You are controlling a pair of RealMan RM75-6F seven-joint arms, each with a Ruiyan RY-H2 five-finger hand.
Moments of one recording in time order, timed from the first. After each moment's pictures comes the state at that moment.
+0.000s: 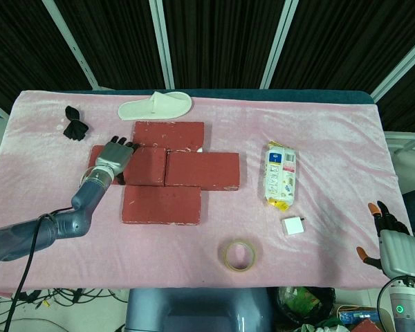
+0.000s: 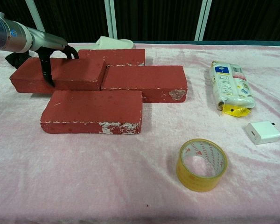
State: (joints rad) left arm -1.24 -1.42 0.10 -1.23 0.35 0.60 0.58; right arm 0.08 -1.13 0.09 -1.77 -1.27 1.41 -0.23
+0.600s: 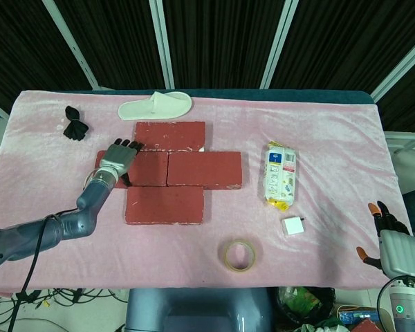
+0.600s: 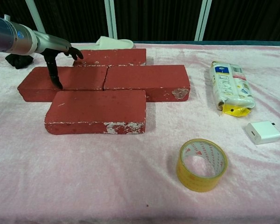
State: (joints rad) left arm -1.25 -1.44 0.08 -1.23 0.29 0.60 0.57; right arm 0.08 -1.13 0.09 -1.77 -1.27 1.41 -0.23
